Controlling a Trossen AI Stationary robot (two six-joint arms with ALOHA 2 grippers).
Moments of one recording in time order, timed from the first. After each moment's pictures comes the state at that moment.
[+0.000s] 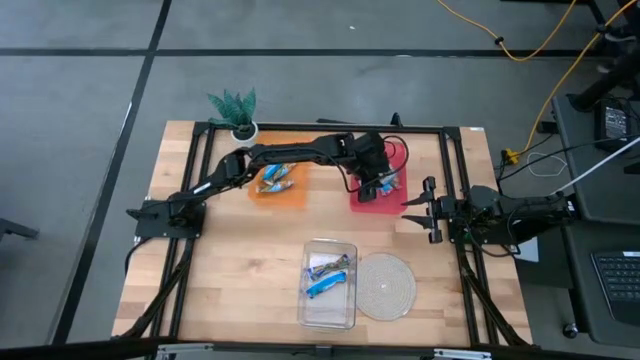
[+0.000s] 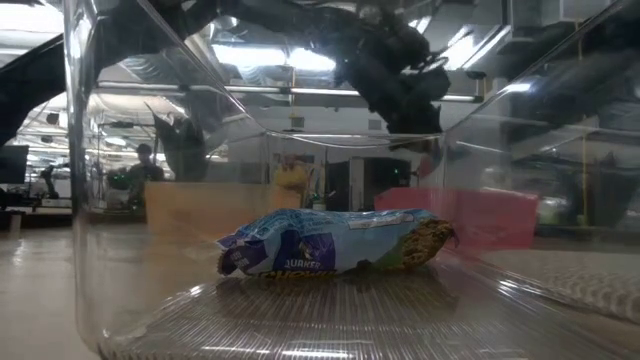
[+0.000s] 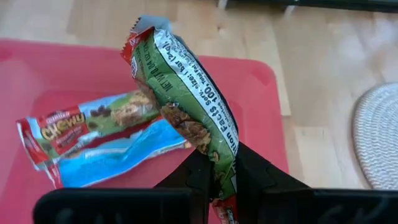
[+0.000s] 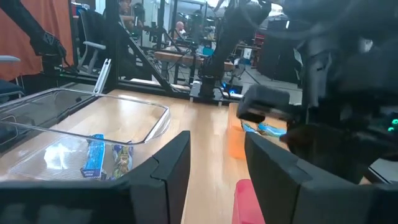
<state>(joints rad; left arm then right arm) 0.25 2.43 2.26 -0.66 0.26 0.13 0.09 0.00 0.01 0.03 0.03 -0.14</state>
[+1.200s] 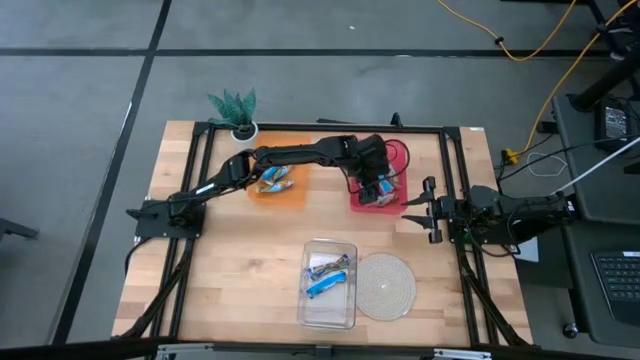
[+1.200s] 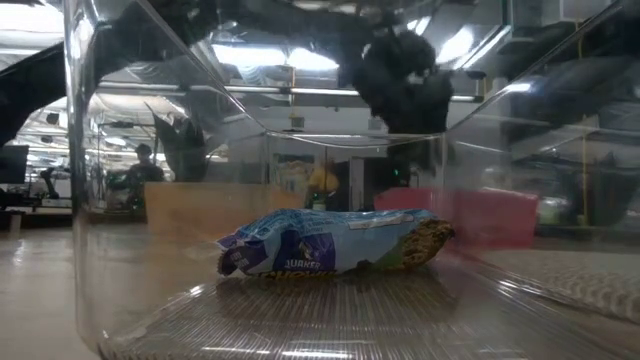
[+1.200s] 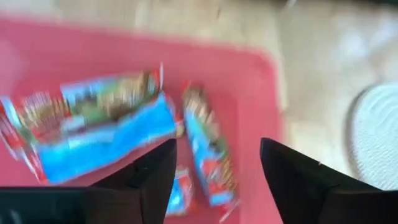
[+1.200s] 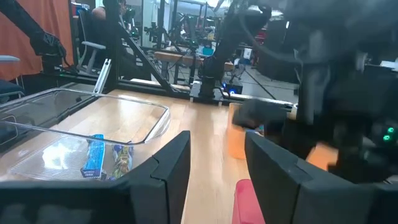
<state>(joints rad) 0.24 2.49 2.34 -0.74 0.26 0.07 0.09 0.00 0.01 0.03 0.03 -0.14</state>
